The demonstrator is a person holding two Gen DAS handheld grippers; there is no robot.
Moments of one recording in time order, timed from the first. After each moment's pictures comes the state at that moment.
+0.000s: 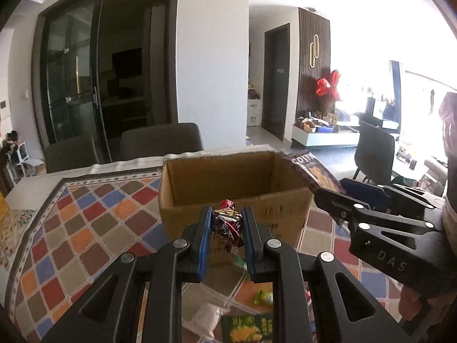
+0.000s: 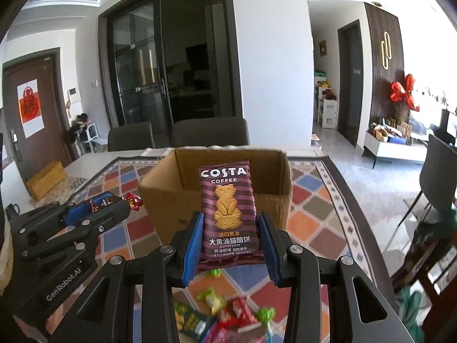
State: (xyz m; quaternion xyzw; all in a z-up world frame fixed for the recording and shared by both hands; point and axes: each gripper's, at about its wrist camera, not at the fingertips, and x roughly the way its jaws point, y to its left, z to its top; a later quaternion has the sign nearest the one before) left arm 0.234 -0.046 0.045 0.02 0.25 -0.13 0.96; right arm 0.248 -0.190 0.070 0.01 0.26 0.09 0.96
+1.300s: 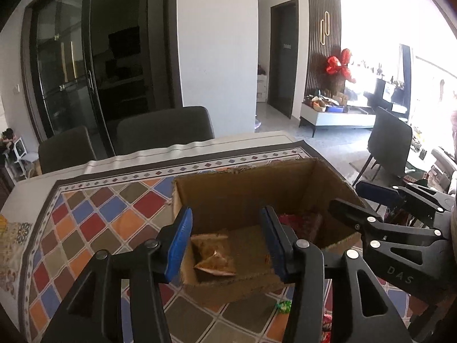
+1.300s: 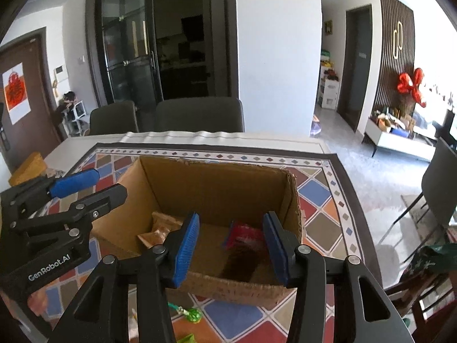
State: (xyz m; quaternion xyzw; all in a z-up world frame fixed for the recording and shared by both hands) left arm 0.345 -0.038 0.046 0.04 0.31 -0.12 0.94; right arm 0.360 -0.183 0.064 -0.02 0.34 0.07 0.94
